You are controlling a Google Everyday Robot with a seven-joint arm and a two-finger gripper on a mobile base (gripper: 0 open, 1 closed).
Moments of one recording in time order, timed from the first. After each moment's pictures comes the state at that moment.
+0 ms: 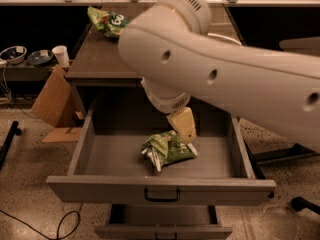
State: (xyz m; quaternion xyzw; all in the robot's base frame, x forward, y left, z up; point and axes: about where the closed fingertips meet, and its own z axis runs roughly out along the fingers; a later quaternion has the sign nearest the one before) arm 0.506 -0.030 0.843 -0.86 0.48 -0.17 0.08
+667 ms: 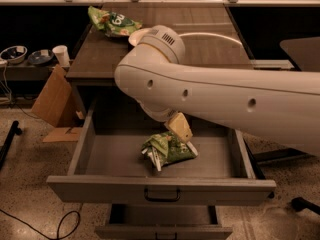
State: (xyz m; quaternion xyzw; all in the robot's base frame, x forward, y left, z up) arm 0.542 -0.019 0.776 -0.90 0.39 -0.19 0.03
